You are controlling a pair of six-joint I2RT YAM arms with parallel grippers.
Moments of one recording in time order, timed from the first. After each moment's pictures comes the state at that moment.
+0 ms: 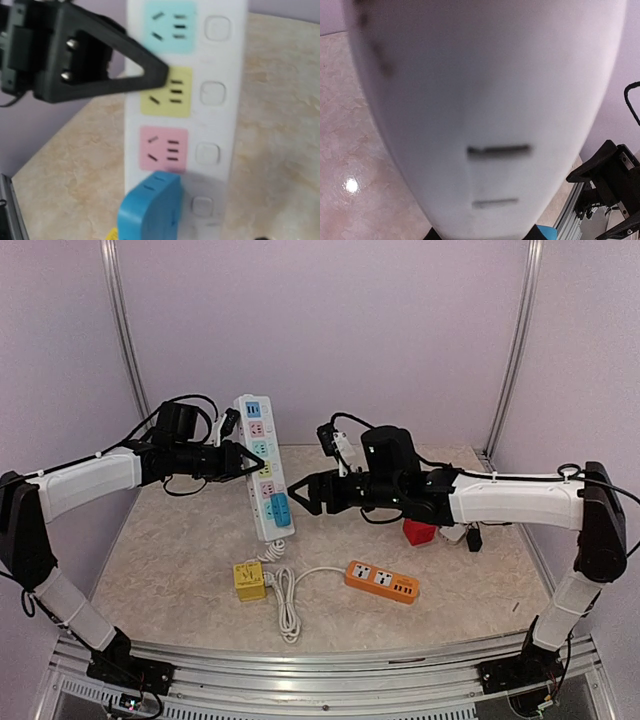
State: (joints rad) left arm -0.40 1.54 1.20 -0.19 0.54 -0.39; right arm 0.93 1.69 1.26 0.12 -0.14 0.39
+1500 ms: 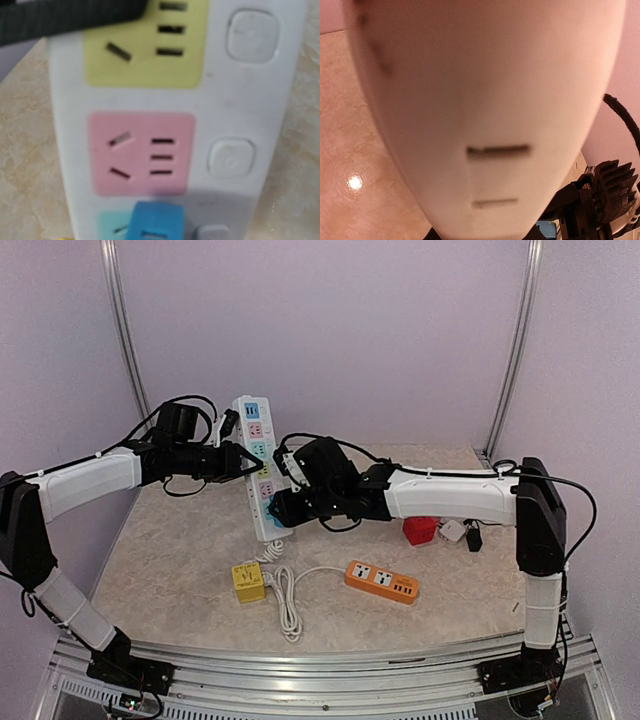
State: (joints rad) left arm -0.40 1.54 1.20 -0.20 0.51 -0.39; right arm 1.02 2.03 1.65 -0.21 0.05 0.38
